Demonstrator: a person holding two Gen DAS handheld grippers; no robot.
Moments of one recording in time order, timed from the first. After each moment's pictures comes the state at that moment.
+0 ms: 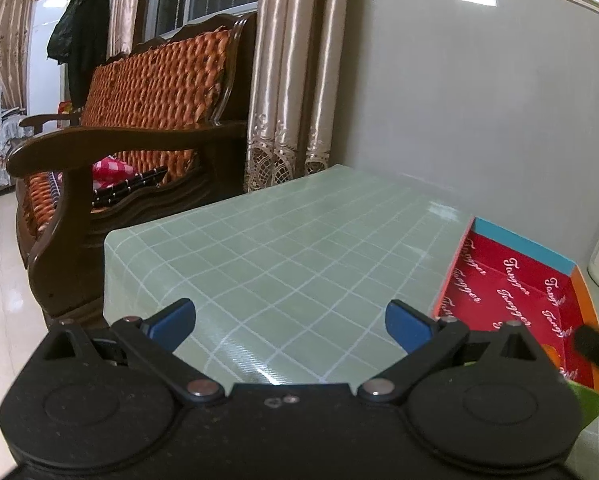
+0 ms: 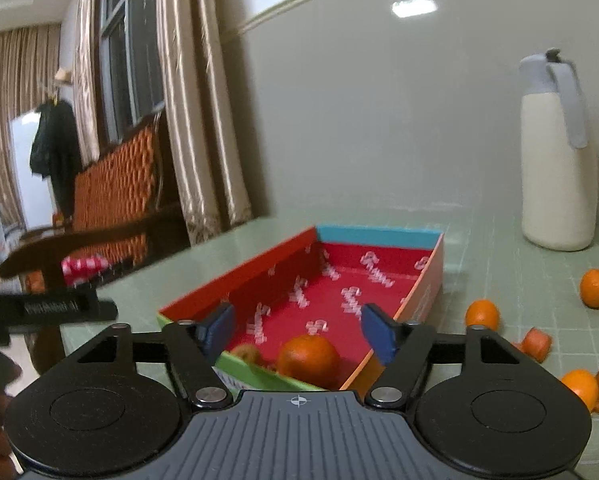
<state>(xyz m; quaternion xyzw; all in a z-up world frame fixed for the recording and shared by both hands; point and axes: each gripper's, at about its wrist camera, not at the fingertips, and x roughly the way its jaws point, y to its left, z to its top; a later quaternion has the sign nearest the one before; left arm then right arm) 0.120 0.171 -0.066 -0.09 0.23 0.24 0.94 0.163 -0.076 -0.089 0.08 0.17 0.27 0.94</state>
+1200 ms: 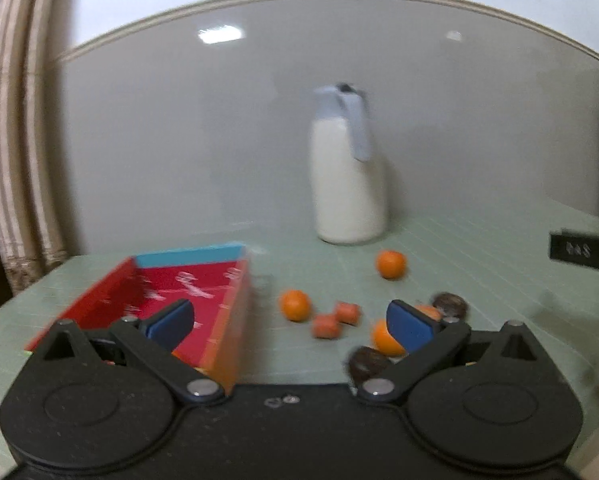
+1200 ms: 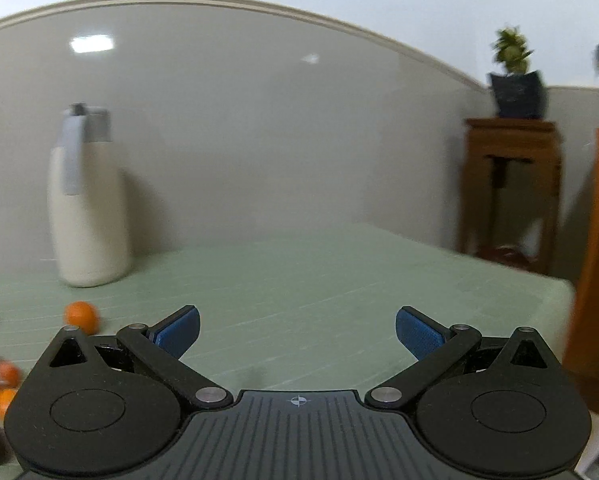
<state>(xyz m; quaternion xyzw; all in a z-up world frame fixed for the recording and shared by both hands) 0.123 -0.050 -0.091 0.09 0.15 -0.09 0.98 0.113 -0.269 -0.102 0.04 0.14 -0.32 0.94</state>
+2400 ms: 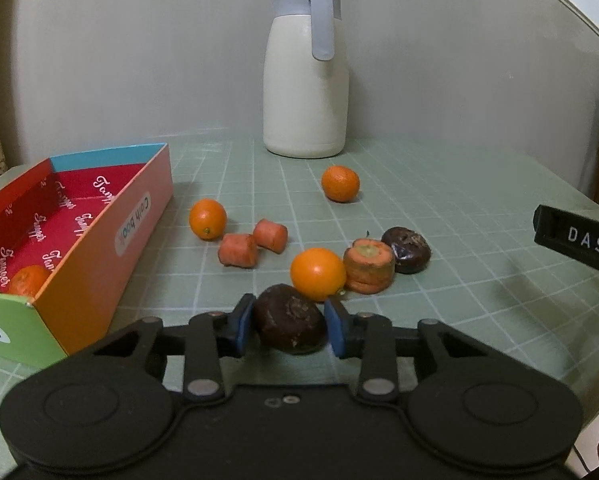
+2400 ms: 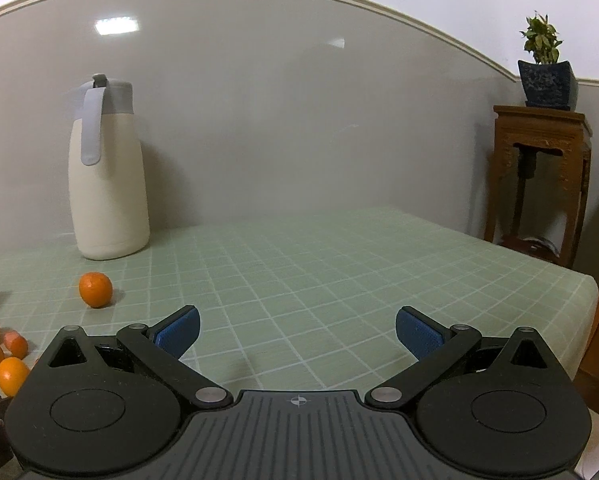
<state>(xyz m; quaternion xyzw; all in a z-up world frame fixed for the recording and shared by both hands) 0.164 -0.080 -0.127 0.04 0.28 -0.13 0.95 0.117 -0.277 -0.113 0.05 0.17 -0.25 0.95</state>
